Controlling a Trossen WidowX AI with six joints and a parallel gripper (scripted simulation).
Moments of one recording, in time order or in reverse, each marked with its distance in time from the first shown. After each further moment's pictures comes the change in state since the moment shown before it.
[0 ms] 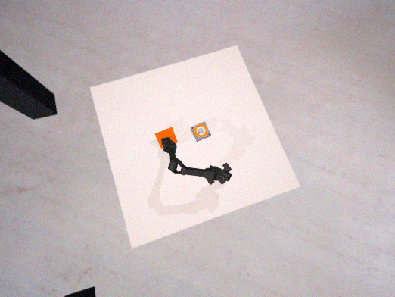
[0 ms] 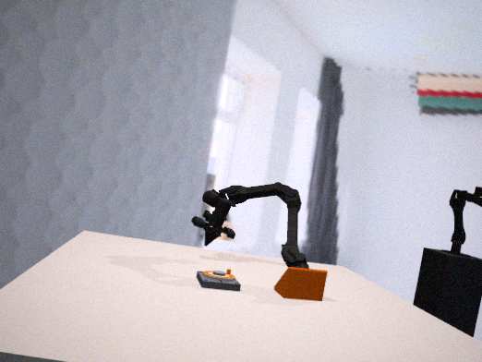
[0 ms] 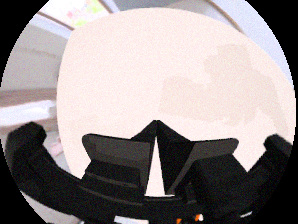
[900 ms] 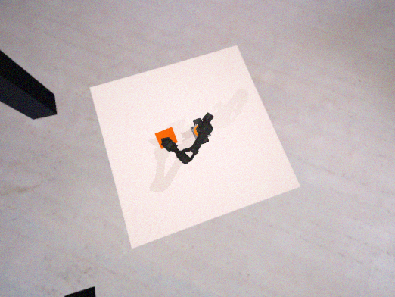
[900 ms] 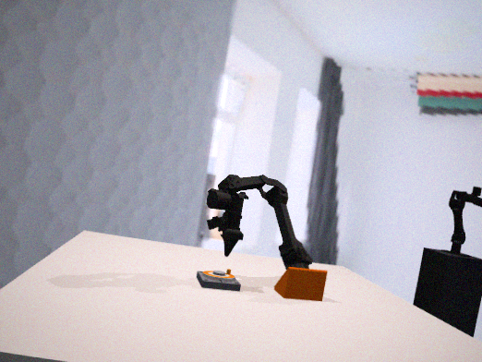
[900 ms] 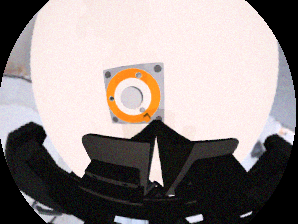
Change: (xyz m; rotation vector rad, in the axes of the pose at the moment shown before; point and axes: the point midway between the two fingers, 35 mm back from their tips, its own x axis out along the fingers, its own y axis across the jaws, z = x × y) arm -0.080 0.066 -0.323 -1.297 0.330 -0.032
